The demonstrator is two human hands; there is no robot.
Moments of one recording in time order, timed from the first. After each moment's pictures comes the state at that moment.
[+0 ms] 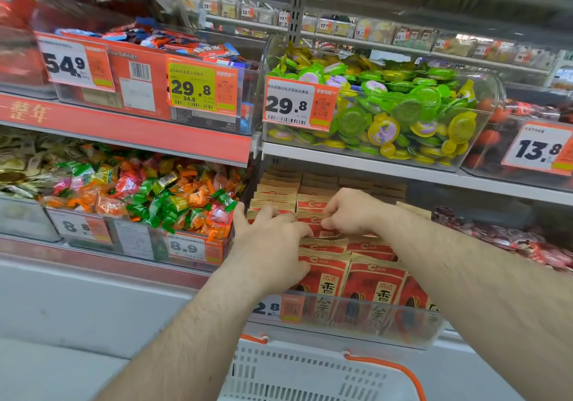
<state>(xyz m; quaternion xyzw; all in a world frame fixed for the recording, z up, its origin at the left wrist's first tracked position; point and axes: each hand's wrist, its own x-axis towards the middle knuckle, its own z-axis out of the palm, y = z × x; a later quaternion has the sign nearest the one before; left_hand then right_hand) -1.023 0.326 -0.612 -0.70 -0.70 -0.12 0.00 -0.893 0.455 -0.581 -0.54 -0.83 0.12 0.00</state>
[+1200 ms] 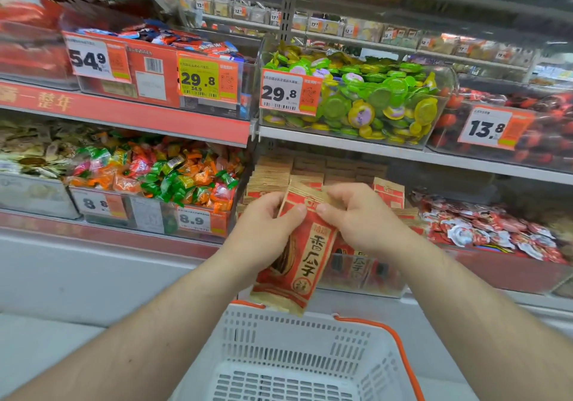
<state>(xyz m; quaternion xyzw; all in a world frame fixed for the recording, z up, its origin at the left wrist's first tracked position) -1.003 0.254 -0.609 -0.48 -0.54 -0.55 -0.42 -0.854 0.322 -0.577 -0.42 -0.82 0.29 0.27</state>
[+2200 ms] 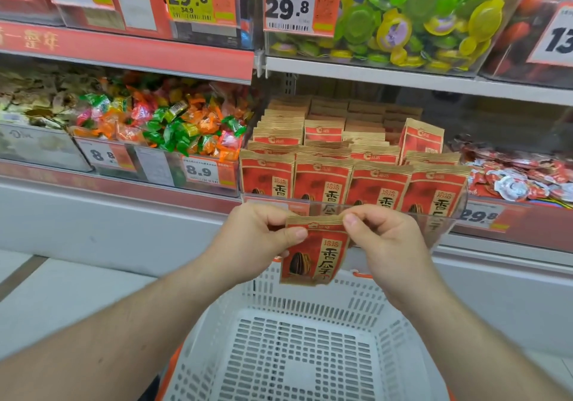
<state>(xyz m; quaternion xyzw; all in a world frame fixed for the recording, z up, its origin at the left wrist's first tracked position) -1.013 0.242 -0.684 -0.55 -0.57 -0.49 -0.37 -0.826 0.288 -0.675 -0.40 -0.68 0.44 0.42</state>
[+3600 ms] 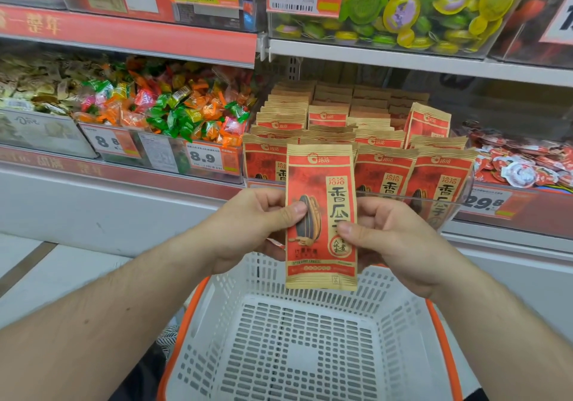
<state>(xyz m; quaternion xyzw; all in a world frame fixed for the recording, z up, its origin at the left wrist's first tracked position) -1.019 0.230 -0.674 -0.48 -0.52 -0.44 -0.55 -0.809 0.287 -0.664 -0.36 -0.65 0.63 0.25</state>
